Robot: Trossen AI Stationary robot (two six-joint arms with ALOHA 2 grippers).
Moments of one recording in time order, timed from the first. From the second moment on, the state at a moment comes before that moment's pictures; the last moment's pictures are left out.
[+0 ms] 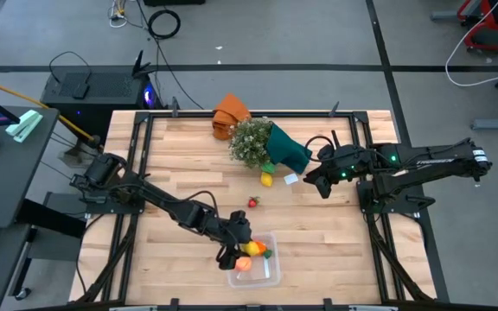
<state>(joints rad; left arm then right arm) -0.41 1.79 1.12 -0.01 -0.03 -0.29 0.02 0.87 0.82 -0.62 0.06 0.70</state>
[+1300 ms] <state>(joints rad) -0.40 1.99 1.32 -0.19 0.02 -0.14 0.02 0.87 0.82 -0.63 0.06 0.71</state>
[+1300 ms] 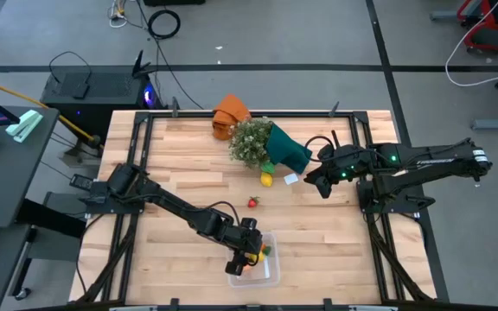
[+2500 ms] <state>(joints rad) -0.31 1.99 1.52 -0.49 -0.09 -0.20 0.02 0.87 0.82 -0.65 0.03 0.69</state>
